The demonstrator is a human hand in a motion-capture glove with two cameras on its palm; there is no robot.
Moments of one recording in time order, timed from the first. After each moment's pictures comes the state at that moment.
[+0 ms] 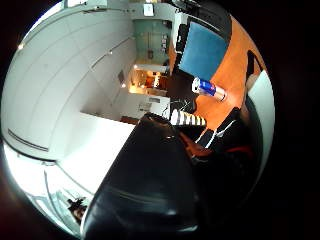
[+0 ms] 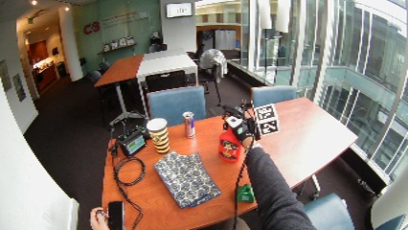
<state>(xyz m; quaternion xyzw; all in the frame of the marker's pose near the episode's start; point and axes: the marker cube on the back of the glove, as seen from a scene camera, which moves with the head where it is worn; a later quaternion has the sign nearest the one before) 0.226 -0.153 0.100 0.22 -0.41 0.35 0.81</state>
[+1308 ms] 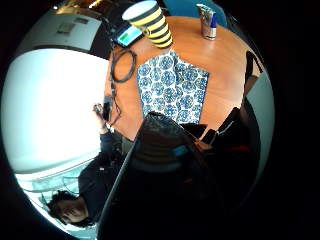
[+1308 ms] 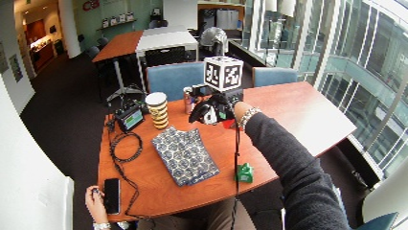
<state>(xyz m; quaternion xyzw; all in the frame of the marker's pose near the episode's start) 0.098 -0.225 -0.006 -0.12 0.05 0.08 0.99</state>
